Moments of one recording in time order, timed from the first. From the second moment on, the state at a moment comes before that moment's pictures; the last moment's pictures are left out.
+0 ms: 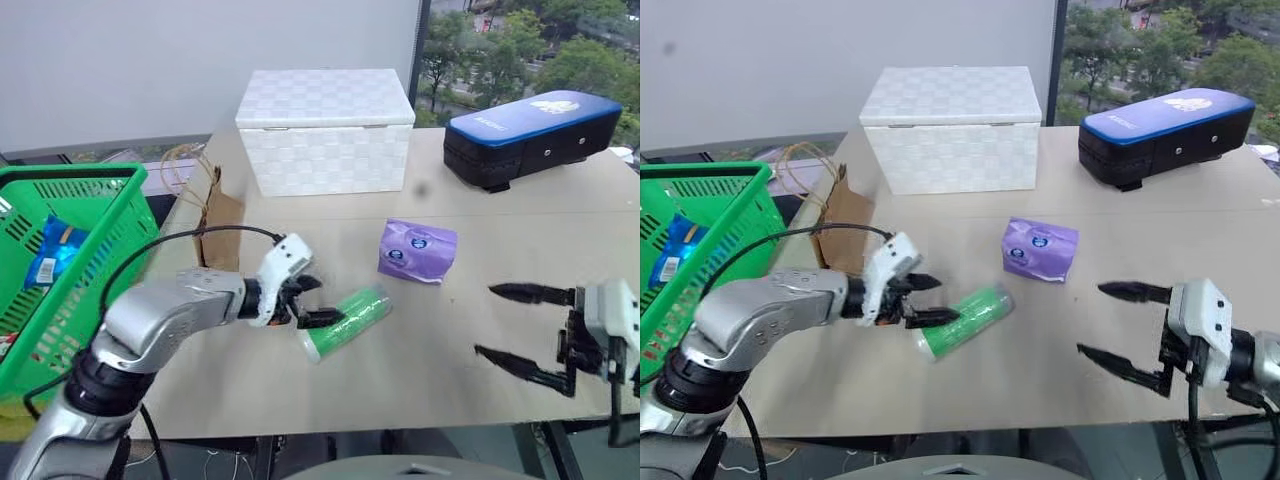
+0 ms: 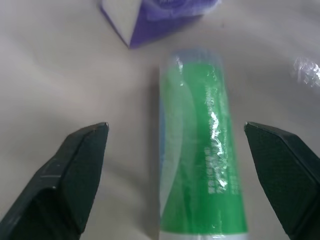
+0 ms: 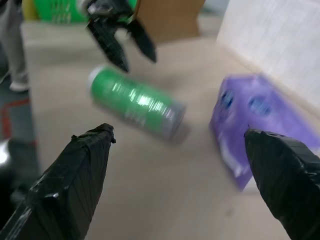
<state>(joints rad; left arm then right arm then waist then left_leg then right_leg) -0.38 0.83 -0.25 -0.43 -0.74 1.12 -0.66 0.42 -0.87 -0.47 -0.68 0.69 0.36 1.08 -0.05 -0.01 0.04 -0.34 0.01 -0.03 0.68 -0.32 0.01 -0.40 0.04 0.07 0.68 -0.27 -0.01</state>
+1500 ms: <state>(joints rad) -0.40 0.75 0.73 -0.03 -0.41 0.89 -0.11 -0.25 -0.72 -0.08 -0.46 0.74 0.35 1.14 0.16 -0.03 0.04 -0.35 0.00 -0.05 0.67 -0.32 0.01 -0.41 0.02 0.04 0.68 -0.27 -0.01</state>
